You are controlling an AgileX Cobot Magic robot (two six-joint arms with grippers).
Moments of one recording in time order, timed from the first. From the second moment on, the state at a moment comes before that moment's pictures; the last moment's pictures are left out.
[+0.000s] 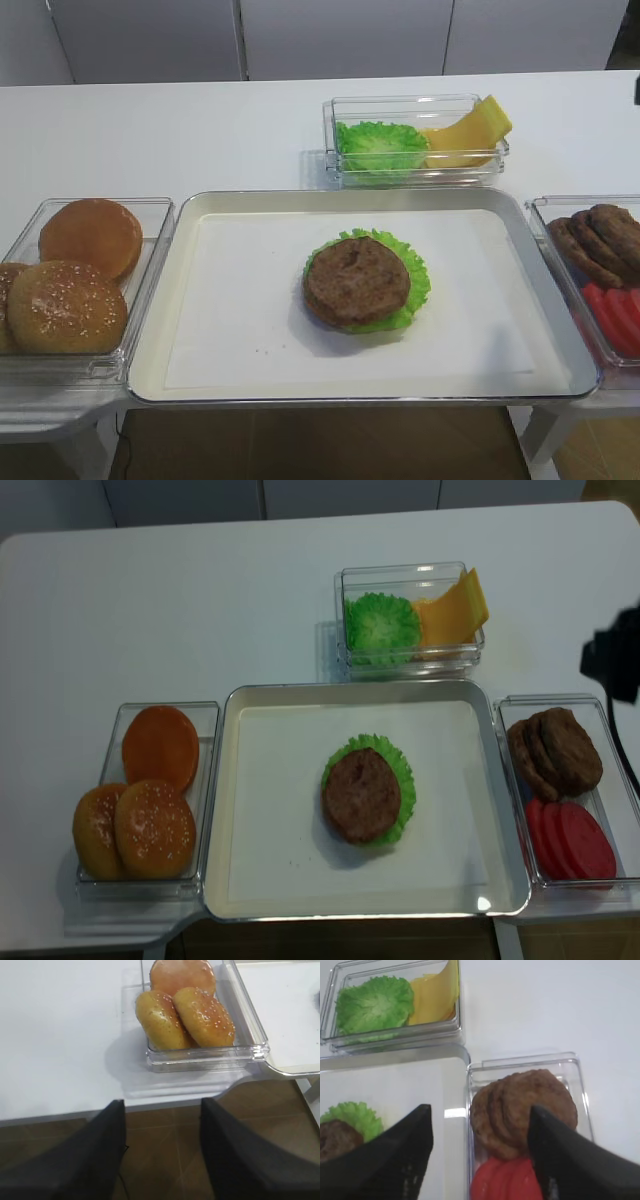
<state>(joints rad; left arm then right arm) -0.06 -0.02 -0.49 0.02 1.19 -0.11 0.03 1.10 -0.98 0.23 0.79 0.03</state>
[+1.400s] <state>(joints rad) -0.06 -0.02 -0.49 0.02 1.19 -0.11 0.03 2.00 -1.66 0.42 0.89 -0.20</state>
